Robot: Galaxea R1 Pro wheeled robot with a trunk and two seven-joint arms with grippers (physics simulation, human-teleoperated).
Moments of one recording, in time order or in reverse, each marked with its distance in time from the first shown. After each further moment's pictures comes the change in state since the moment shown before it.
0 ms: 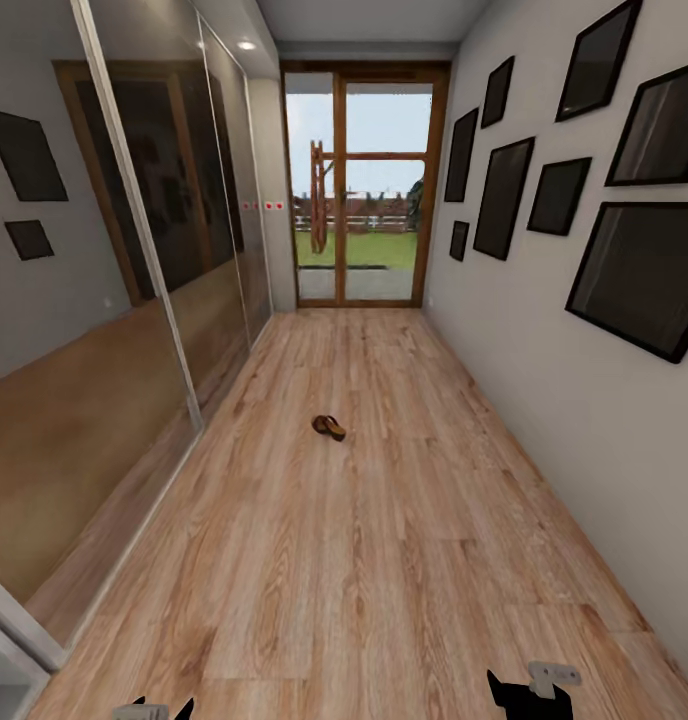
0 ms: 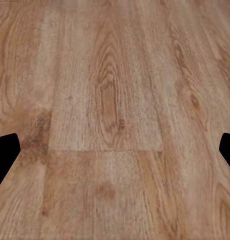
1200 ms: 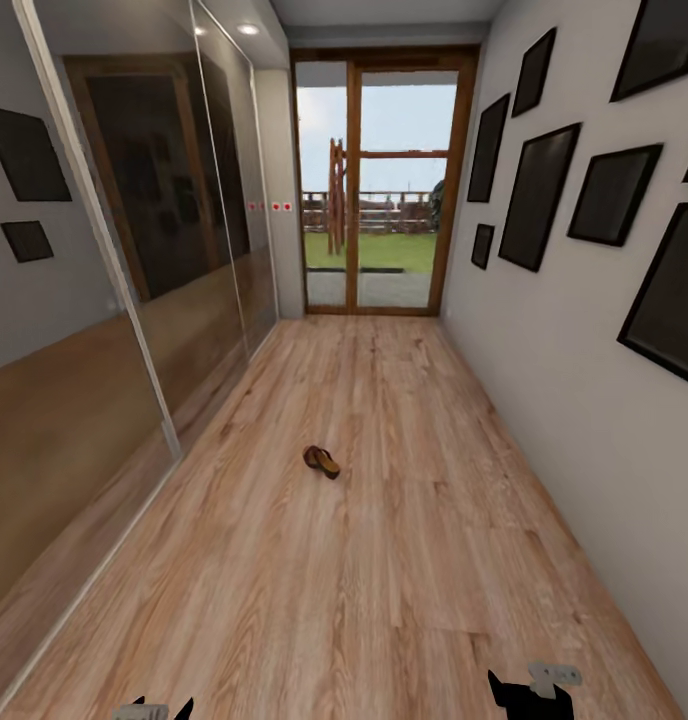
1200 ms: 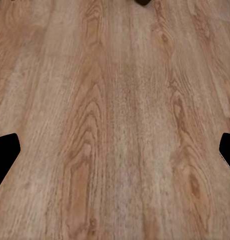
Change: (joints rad) left arm 0.000 0.000 0.000 0.000 0.001 -0.002 0.000; right arm 0.000 -0.002 0.000 0.000 0.002 0.000 -0.001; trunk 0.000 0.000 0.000
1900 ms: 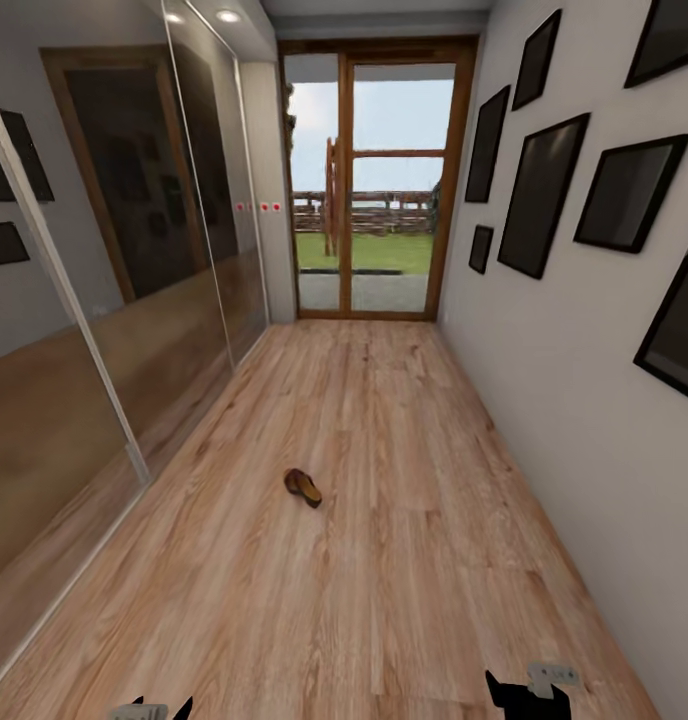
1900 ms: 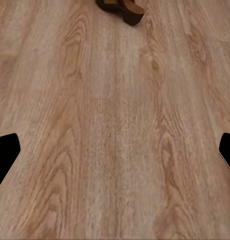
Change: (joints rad) left arm 0.000 0.001 0.002 0.000 0.005 0.000 0.000; right arm 0.000 0.005 0.002 0.000 0.000 0.000 0.002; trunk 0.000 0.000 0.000
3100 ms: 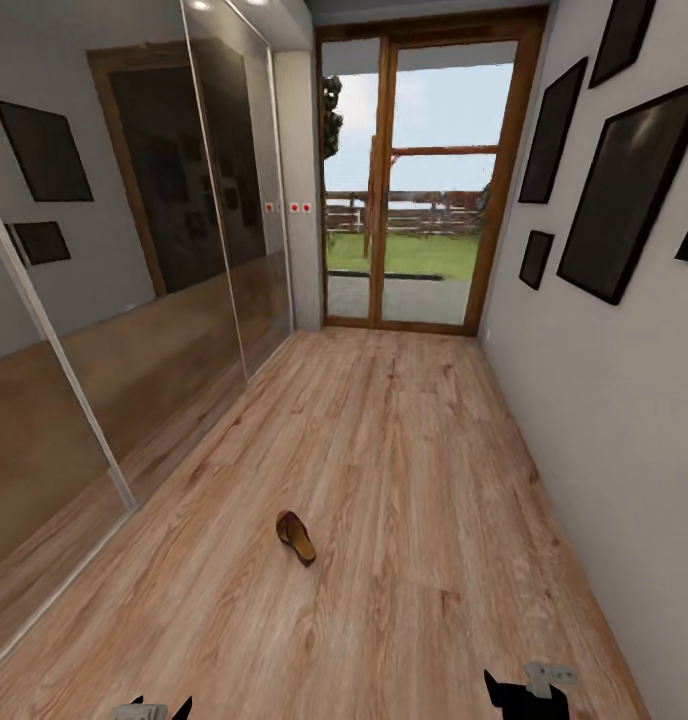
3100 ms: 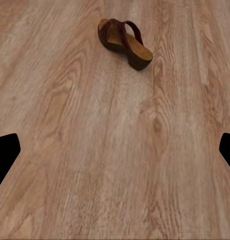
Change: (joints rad) left arm 0.000 0.000 0.002 0.000 0.004 0.000 0.000; right arm -0.001 0.004 0.000 0.000 0.000 0.000 -0.001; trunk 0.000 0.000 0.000
